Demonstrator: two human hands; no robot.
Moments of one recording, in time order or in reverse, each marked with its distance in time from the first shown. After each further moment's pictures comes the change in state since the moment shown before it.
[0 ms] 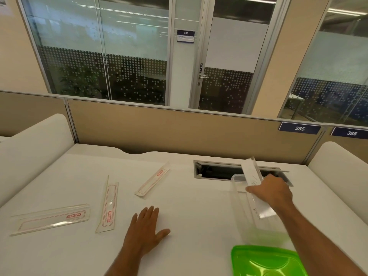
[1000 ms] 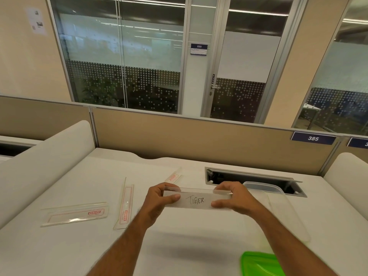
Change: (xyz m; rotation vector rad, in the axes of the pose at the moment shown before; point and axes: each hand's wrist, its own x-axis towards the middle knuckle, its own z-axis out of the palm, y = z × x) left_hand -0.011 0.025 -0.112 -1.536 0.144 0.079; right_hand -0.072 -0.081 0.018 0.657 -0.480 -0.560
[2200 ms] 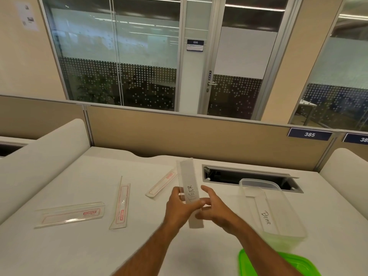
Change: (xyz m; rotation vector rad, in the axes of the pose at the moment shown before) left_hand -0.005 -0.022 0.079 0.348 0.207 -0.191; right_hand -0.006 0.000 0.071 0.292 -0.137 0.171
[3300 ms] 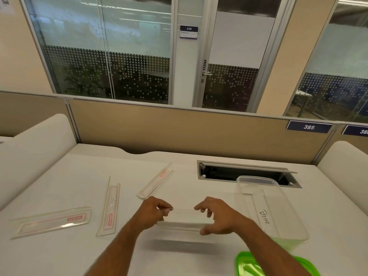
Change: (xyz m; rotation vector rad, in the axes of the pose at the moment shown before) left_hand 0.062 -0.043 -0.066 0.347 -0.286 0.060; right_hand 0.024 0.034 -0.046 -0.769 -0.154 -0.169
